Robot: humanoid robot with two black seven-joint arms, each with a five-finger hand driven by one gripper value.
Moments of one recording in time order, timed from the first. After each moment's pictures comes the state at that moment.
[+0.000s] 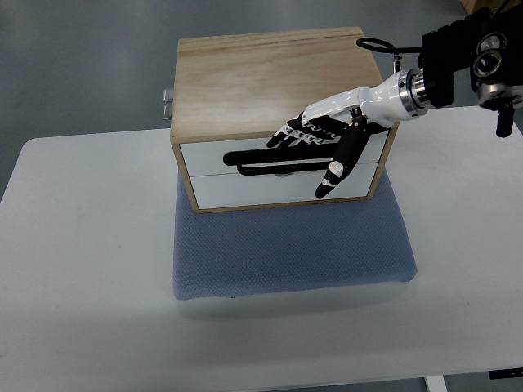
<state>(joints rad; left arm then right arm) -0.01 0.00 0.14 -0.12 0.10 -0.07 -0.04 1.83 -0.60 -0.52 1.42 -0.30 0.41 0.05</state>
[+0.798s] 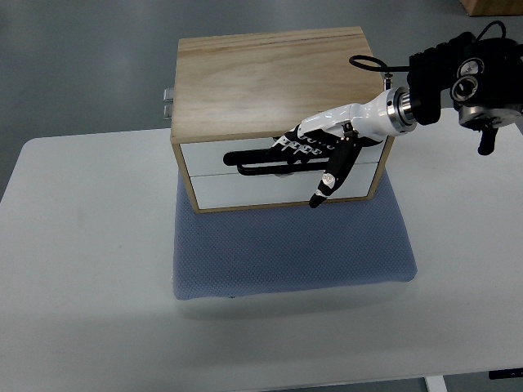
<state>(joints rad) -0.01 0.00 0.14 -0.12 0.10 -0.07 -0.04 1.79 -0.56 -0.54 1.43 -0.30 0.32 0.04</state>
